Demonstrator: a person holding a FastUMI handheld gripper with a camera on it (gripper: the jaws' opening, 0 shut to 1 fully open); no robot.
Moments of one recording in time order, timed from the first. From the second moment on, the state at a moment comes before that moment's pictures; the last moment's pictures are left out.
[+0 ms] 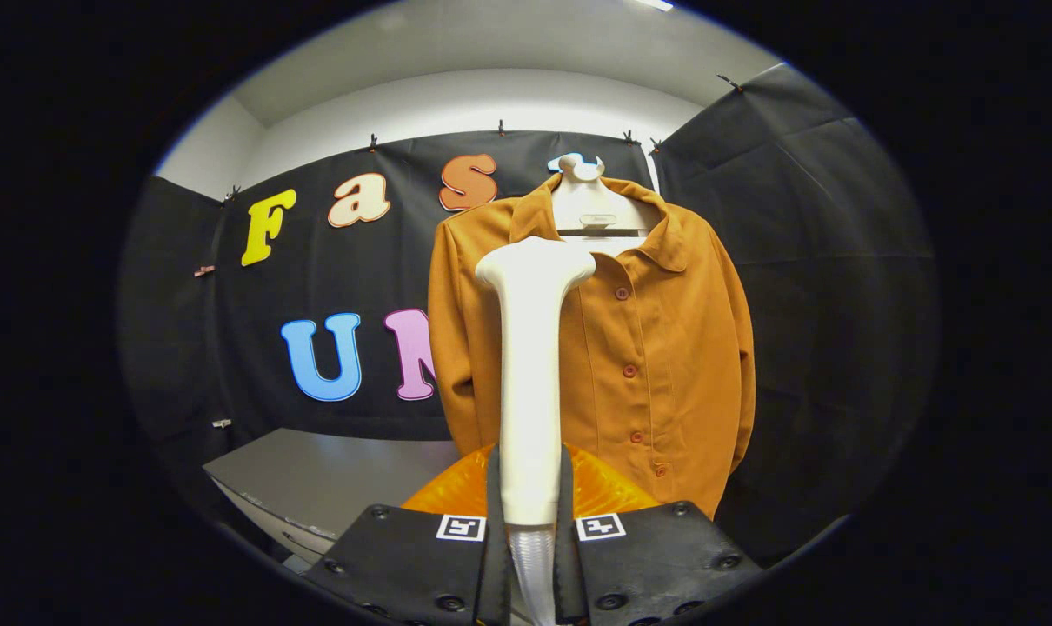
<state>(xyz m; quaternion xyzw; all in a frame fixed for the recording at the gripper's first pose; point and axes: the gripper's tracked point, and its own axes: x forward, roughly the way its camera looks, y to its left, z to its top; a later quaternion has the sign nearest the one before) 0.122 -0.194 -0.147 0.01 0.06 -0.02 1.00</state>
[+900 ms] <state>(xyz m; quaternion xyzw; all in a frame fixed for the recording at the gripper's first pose) 0.097 -0.216 -0.285 0.01 0.17 -0.03 0.98</state>
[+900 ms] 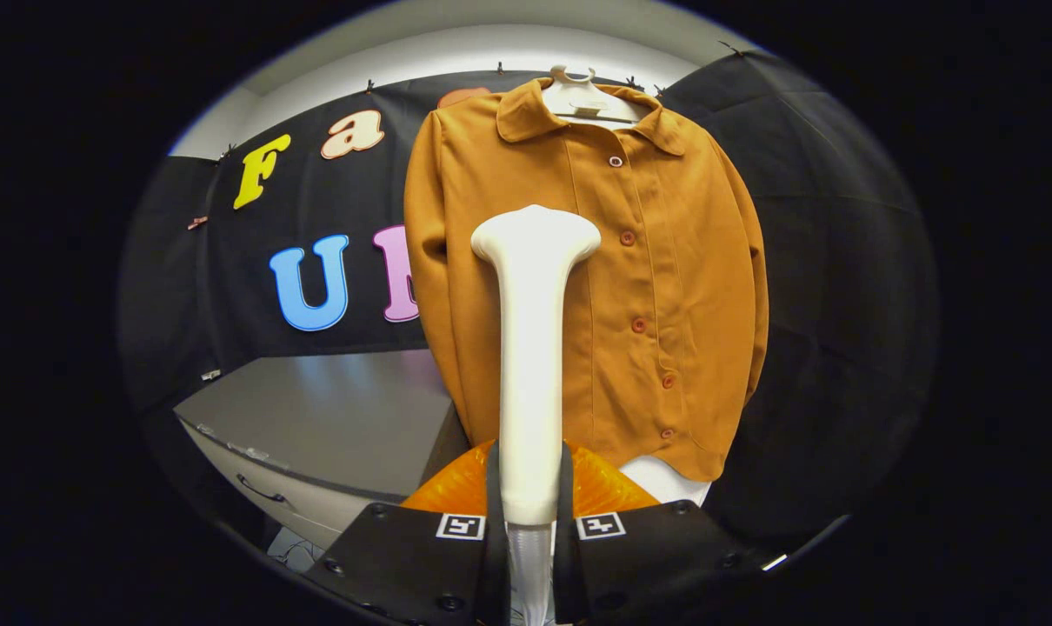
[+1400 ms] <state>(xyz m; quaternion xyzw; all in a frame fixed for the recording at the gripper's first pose) 0.045 -0.233 -0.360 0.02 0.25 -0.06 0.96</state>
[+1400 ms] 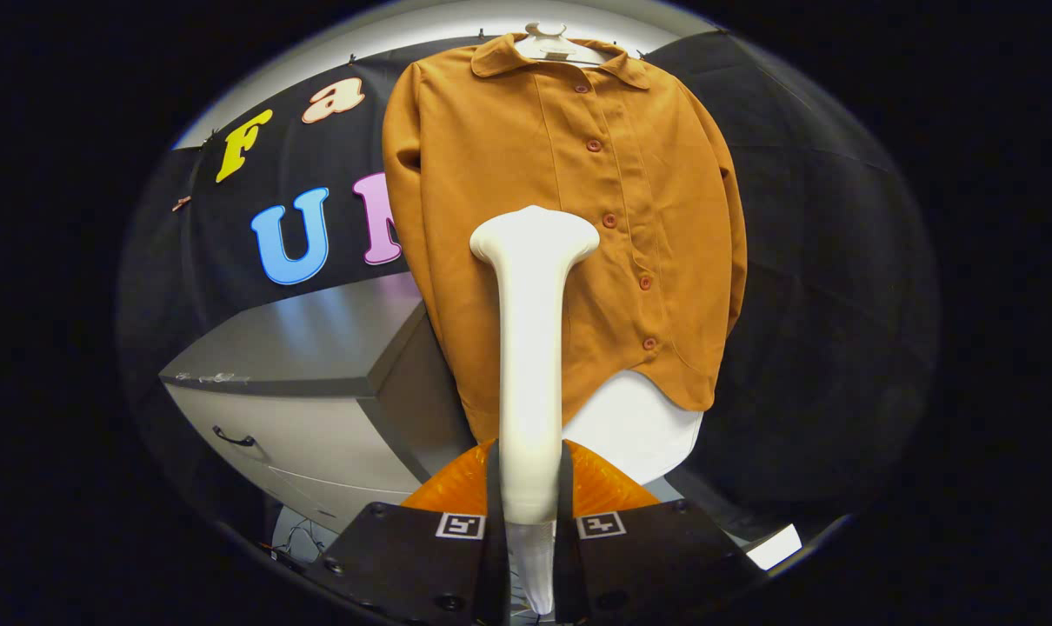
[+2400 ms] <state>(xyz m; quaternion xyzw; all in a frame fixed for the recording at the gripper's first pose) -0.011 -0.241 -0.192 0.01 0.14 -0.05 0.99</state>
